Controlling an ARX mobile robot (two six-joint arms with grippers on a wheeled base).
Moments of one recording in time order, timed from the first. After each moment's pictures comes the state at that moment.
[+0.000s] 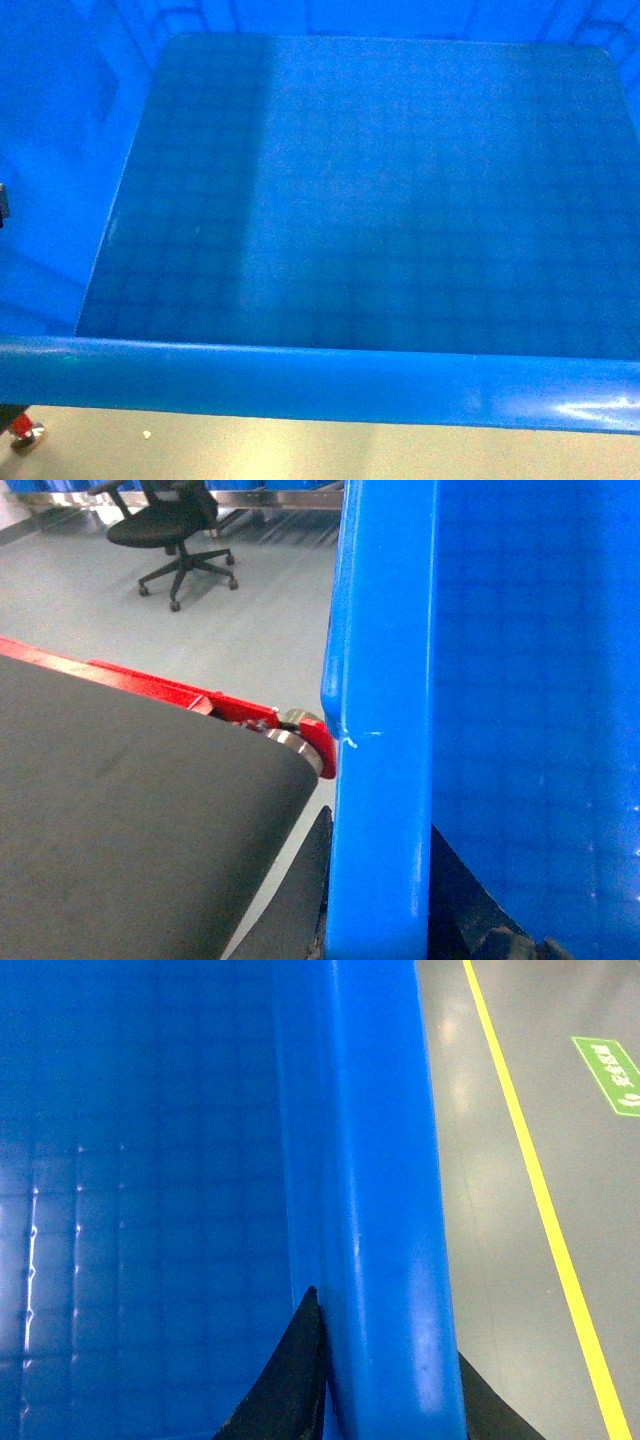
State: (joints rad) left arm -0.61 0.93 0.45 0.19 -0.71 -0.08; right arm 0.39 0.82 0.40 0.05 0.54 0.18
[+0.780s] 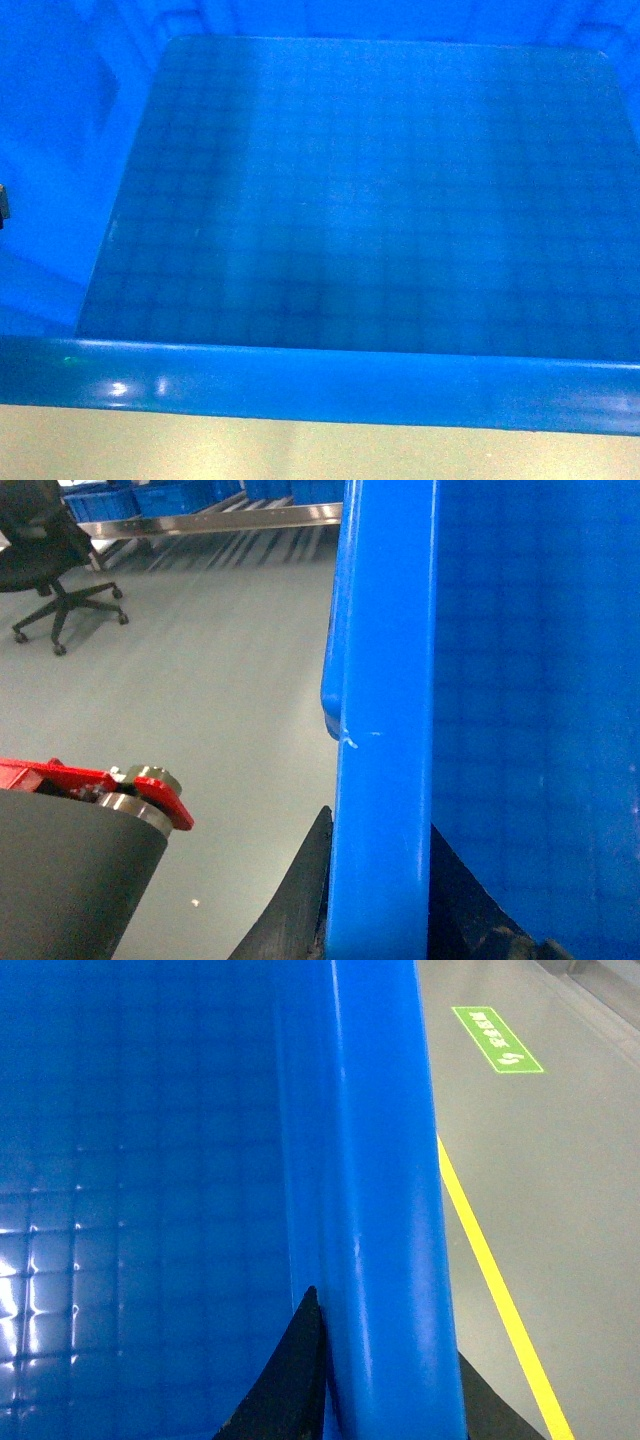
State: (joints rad) left arm -0.61 0.93 0.45 0.19 -0.72 -0.08; right arm 0.39 0.83 0.40 0.05 0.54 0.18
